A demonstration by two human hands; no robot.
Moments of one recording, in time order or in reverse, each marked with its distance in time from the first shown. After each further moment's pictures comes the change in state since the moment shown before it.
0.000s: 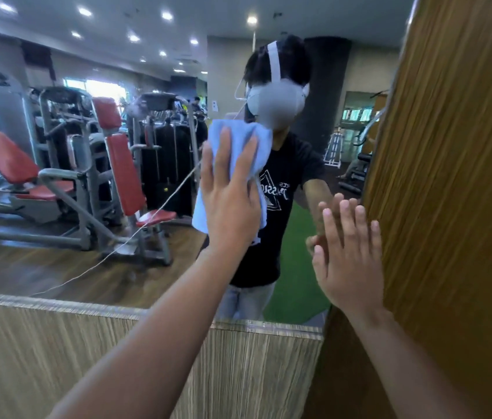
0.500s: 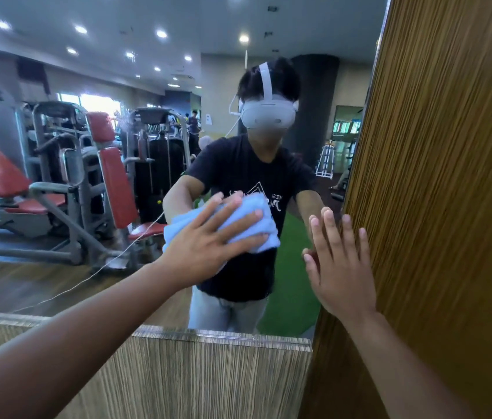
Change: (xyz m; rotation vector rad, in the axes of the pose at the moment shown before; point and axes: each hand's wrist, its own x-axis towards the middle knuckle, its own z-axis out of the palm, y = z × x) left_hand -0.012 -0.073 -0.025 0.364 -0.387 0.966; right_hand 0.006 0.016 -0.004 -0.066 -0.088 -0.052
